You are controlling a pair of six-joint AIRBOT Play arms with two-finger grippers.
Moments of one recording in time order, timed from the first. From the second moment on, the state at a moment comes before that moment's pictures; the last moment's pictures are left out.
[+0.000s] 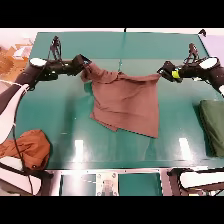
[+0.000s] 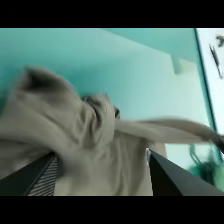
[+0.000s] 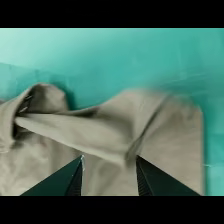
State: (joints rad) left arm -0.06 -1.70 1.44 0.32 -0.78 -1.02; right arm -0.17 -1.55 1.37 -0.91 0.87 1.49
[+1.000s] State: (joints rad) left arm 0.27 -1.61 1.20 0.65 -1.63 -1.21; right arm -0.35 -1.22 0.56 -0.95 1.18 1.40
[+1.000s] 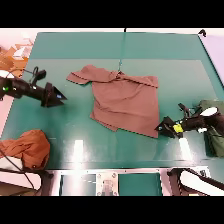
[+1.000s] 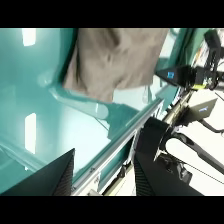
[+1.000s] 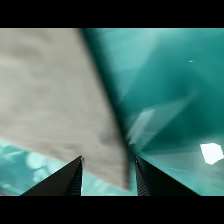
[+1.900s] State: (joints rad) left arm -0.06 -1.36 0.88 0.82 -1.17 -1.22; right arm -0.45 -1.13 0.93 -0.79 1.20 1.30
